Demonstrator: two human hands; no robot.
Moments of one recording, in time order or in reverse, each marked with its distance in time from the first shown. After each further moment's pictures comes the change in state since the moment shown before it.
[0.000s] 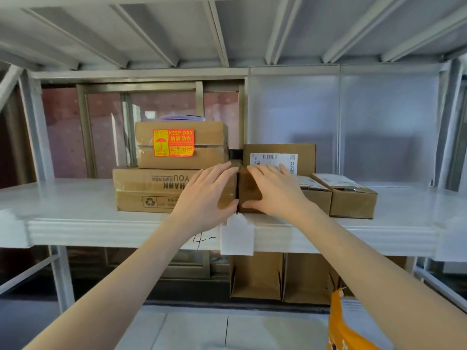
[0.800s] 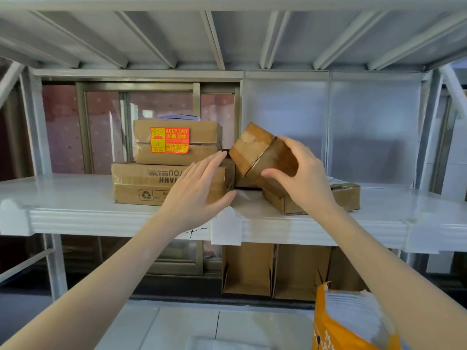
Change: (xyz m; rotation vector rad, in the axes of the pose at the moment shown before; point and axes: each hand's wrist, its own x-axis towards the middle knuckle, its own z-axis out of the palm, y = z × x) left_hand -0.018 0.018 -0.026 -0.132 0.104 0.006; right_hand -0.057 0.023 -0.052 0.656 0.468 0.130
